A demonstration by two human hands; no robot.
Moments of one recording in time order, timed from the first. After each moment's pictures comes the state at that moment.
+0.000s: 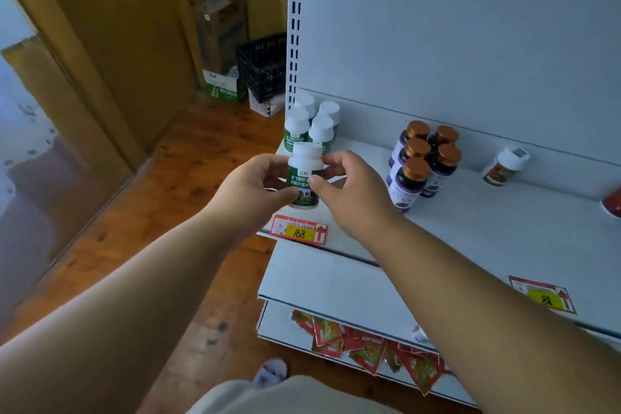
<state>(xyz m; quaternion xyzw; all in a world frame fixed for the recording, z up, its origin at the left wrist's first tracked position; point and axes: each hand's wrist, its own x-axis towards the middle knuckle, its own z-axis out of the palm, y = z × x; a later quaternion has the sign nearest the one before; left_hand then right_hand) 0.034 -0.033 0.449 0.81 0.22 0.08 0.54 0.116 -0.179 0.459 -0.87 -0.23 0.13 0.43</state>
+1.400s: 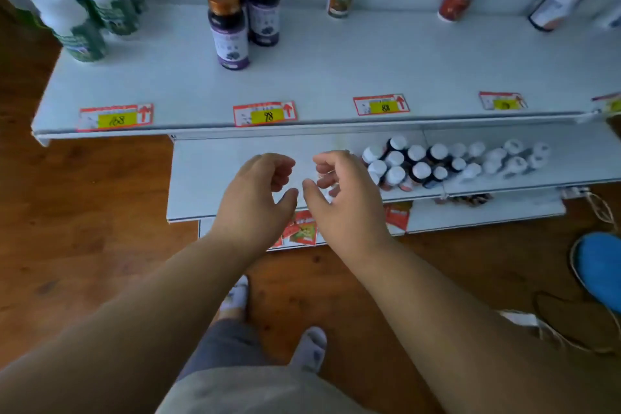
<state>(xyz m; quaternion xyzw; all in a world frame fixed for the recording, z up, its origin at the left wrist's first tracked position) -0.019 -0.262 0.354 0.90 0.04 0.03 0.43 -0.006 -0.408 0.360 -0.90 -0.08 -0.03 0.42</state>
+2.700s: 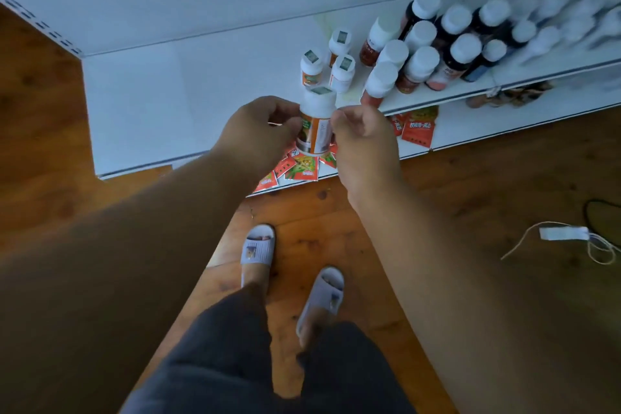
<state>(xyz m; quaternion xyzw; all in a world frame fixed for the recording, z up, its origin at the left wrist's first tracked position) 0.059 -0.325 0.134 0.81 0.14 -0.18 0.54 0.041 -0.468 0.133 -0.79 0.24 0.06 0.56</state>
